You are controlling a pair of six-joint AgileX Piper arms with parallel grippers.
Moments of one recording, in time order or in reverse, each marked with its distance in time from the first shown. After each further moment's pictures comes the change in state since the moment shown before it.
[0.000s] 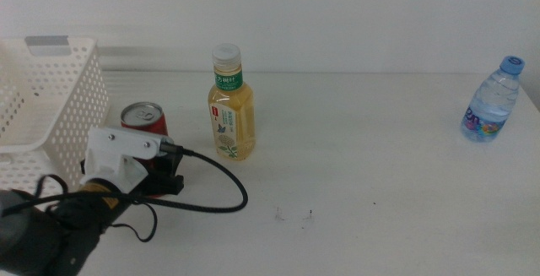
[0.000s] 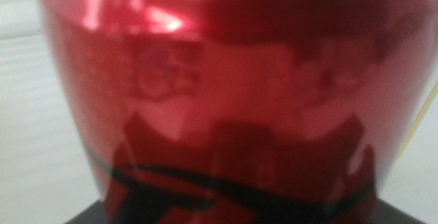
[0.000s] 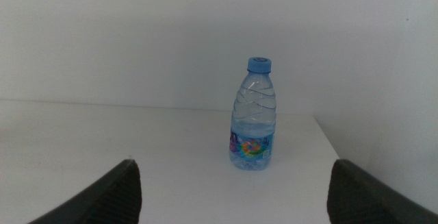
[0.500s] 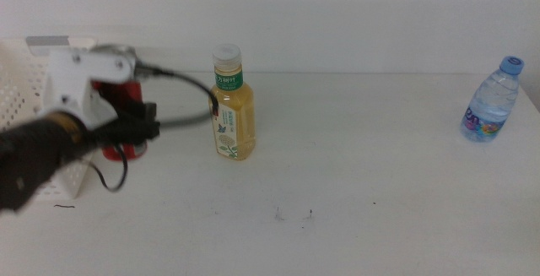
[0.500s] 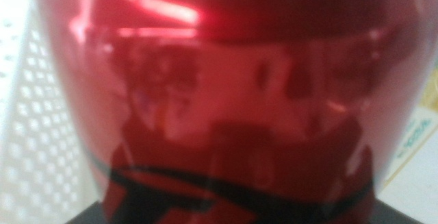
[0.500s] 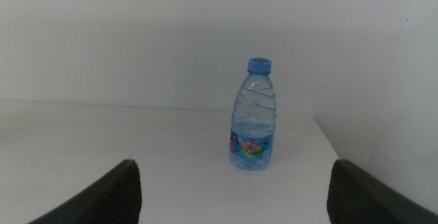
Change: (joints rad) left arm 0.000 -0.492 -0.179 0.002 0.836 -0.051; right arm 0.000 0.000 0.000 0.000 0.000 0.000
